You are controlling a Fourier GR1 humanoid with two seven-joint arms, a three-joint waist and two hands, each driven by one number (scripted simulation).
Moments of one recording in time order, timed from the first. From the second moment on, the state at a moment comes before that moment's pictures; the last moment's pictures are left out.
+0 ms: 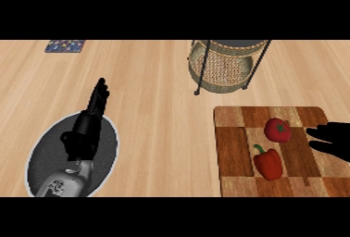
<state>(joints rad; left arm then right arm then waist) -0.16 0.21 -0.25 -1.55 0.02 0.35 0.03 -0.10 -0.79 -0.20 -2.17 0.18 1.08 0.01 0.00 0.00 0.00</state>
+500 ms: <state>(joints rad) -0.18 0.19 -0.21 -1.53 0.01 0.32 0.04 -0.04 -0.82 -0.10 -2.19 0.45 0.96 -0.15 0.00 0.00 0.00</state>
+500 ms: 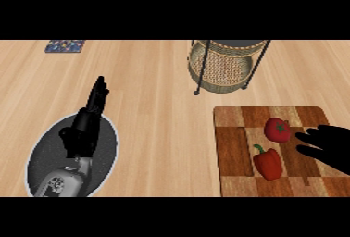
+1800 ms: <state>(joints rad) -0.13 0.11 -0.17 -1.55 -0.08 0.26 0.03 -0.10 -0.74 0.08 -1.86 0.82 0.67 -0.42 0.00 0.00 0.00</state>
